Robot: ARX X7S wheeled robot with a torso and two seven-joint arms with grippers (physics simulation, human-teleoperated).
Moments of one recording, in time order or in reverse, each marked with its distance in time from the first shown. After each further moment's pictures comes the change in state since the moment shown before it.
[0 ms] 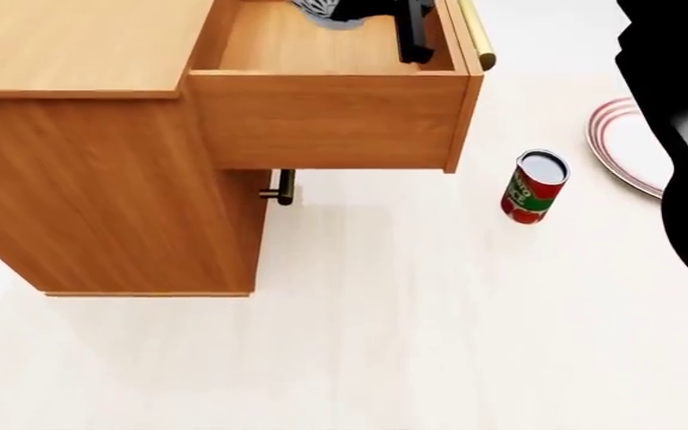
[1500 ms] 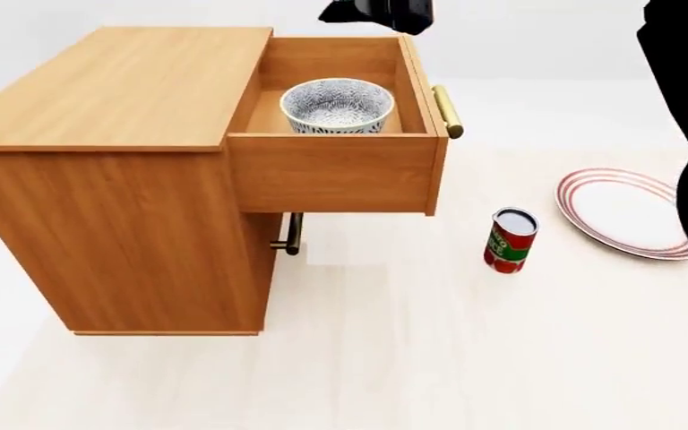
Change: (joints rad) left arm 0.154 0.004 -0.110 0.029 0.028 0.017 0.037; right arm 0.037 0.000 0.035 0.038 0.065 -0.026 0.014
